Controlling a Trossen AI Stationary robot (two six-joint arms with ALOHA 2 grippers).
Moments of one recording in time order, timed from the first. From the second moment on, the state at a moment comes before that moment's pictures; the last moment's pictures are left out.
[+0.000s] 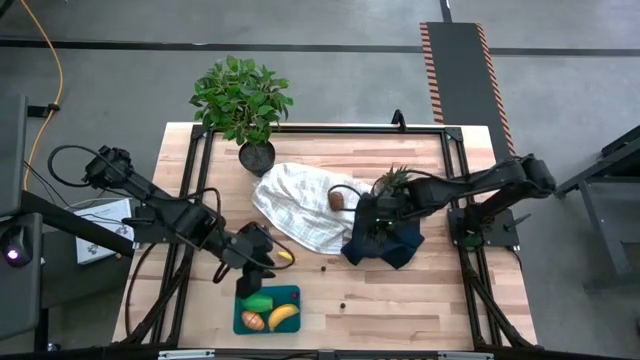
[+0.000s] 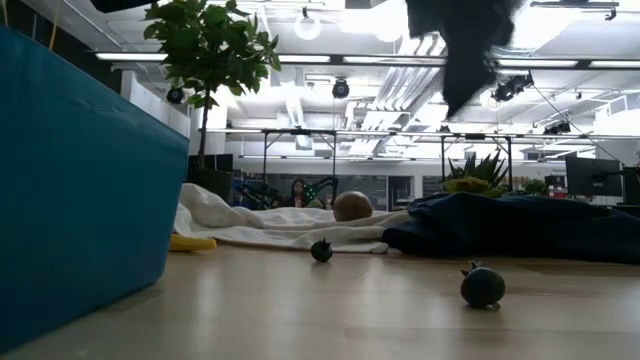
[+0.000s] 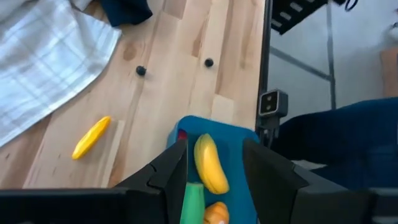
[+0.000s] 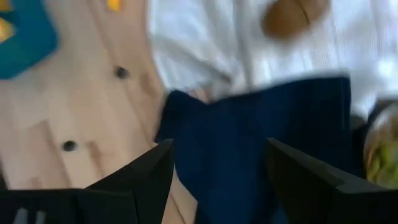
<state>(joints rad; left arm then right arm) -0.42 1.30 1.13 -0.67 -0.12 -0.79 0.17 1.47 1.20 -0.88 0.07 0.58</state>
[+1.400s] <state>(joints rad) -0.42 1.30 1.13 -0.74 -0.28 -0.79 0.15 1.40 0.68 -0.55 0.20 0.49</state>
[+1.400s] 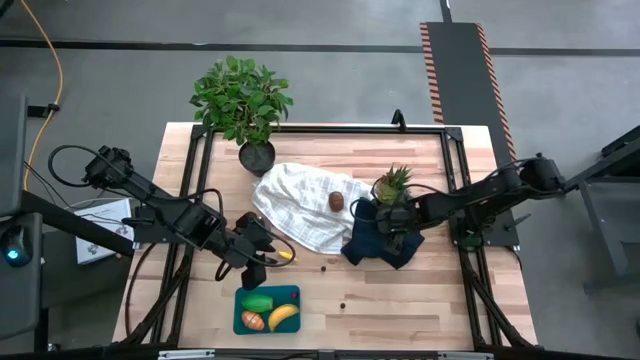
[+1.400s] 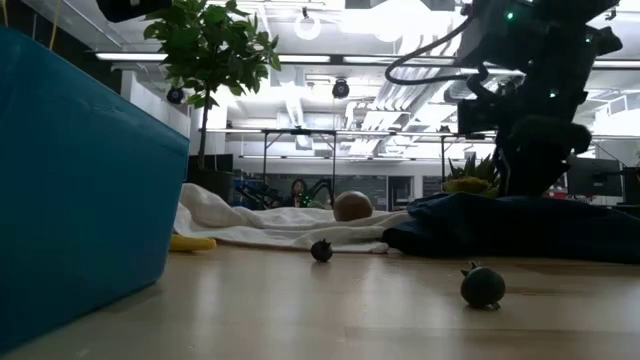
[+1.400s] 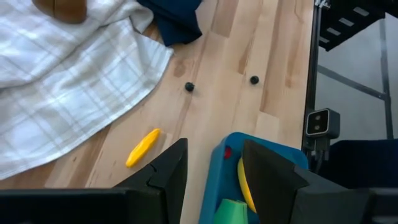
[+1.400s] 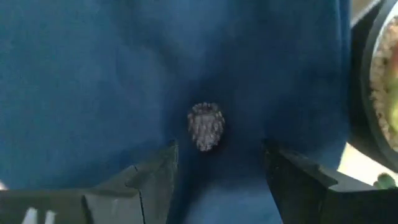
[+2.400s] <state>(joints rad) -0.42 1.30 1.13 -0.76 -0.31 -0.79 0.15 1.42 0.67 -0.48 0.17 0.43</state>
